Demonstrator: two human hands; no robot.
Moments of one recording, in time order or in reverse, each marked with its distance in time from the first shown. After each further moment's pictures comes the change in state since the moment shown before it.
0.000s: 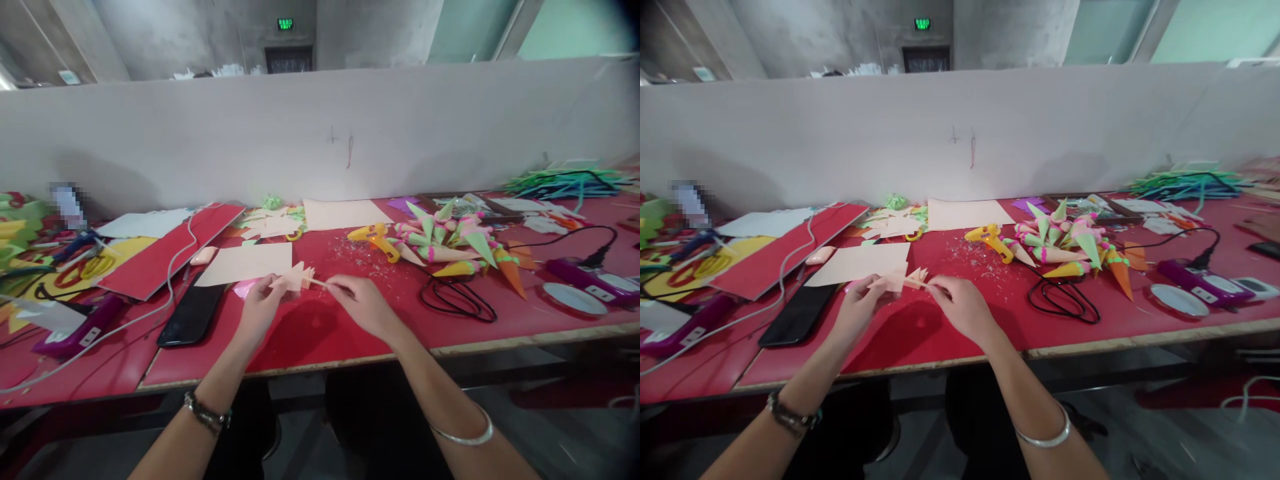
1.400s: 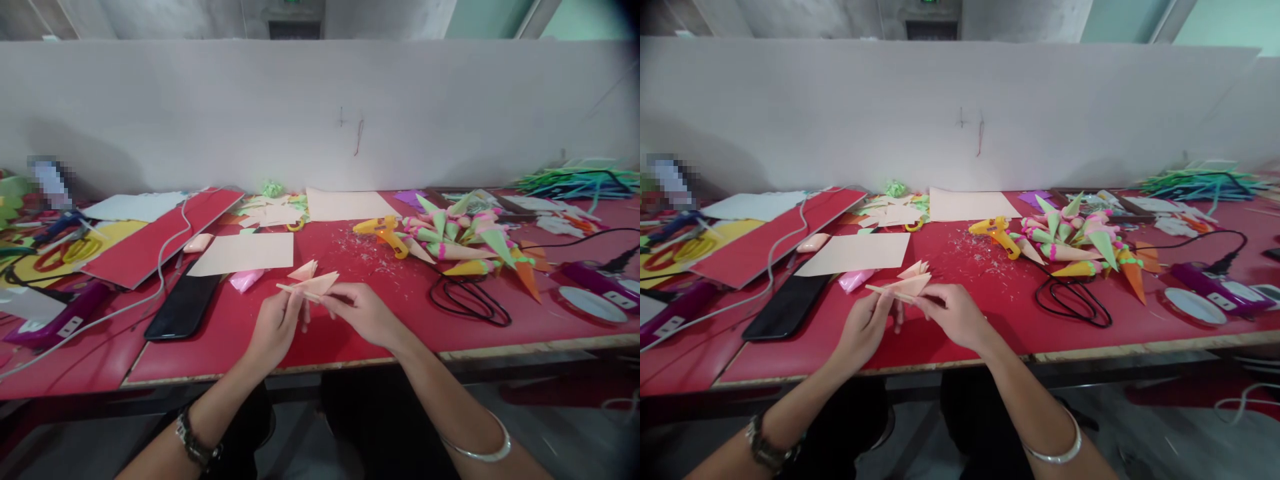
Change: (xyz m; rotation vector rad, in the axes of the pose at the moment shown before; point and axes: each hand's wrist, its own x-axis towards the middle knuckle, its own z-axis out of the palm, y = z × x) left_hand -0.027 0.001 0.013 0.487 -0.173 0.203; right_hand -0.004 -0.012 0.008 0.322 -0.211 0.044
